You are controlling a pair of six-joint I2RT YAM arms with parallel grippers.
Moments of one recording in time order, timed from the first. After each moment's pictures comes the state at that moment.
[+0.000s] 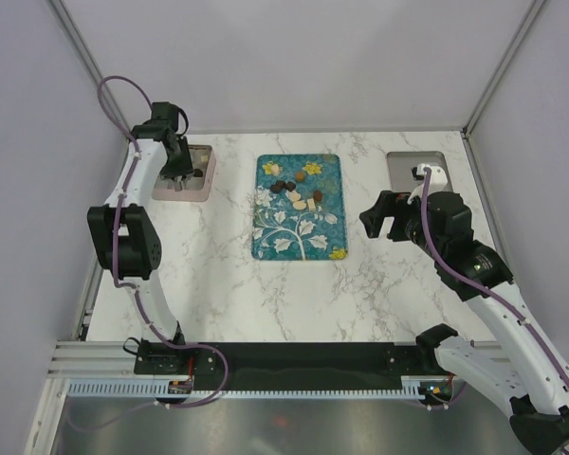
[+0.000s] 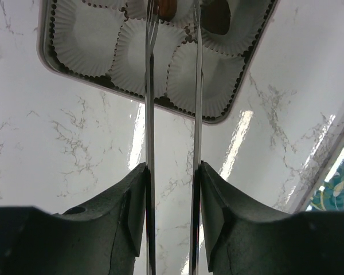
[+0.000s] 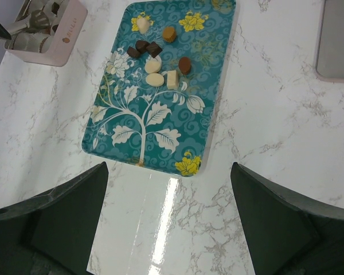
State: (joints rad) left arm -0.01 1.98 1.84 -0.93 -0.18 -0.21; right arm 0.43 0.82 0.97 -0.54 0.04 0.38
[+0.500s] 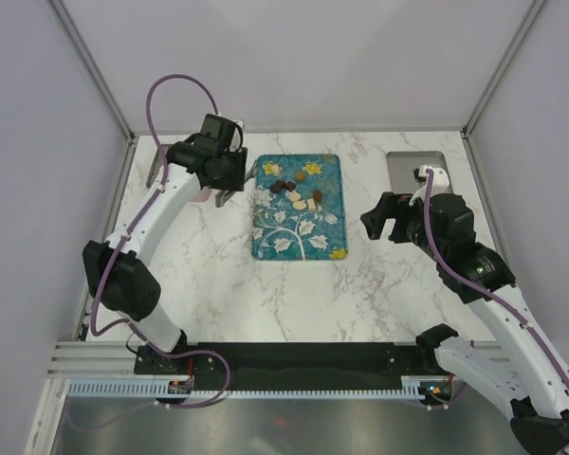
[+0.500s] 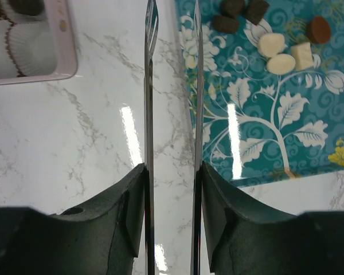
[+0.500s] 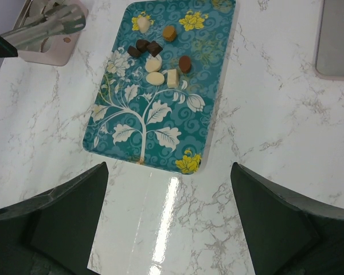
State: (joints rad) left arm -0.35 1.65 1.66 -0.91 -0.10 -0.19; right arm 0.43 0.81 0.97 -0.55 0.04 0.39
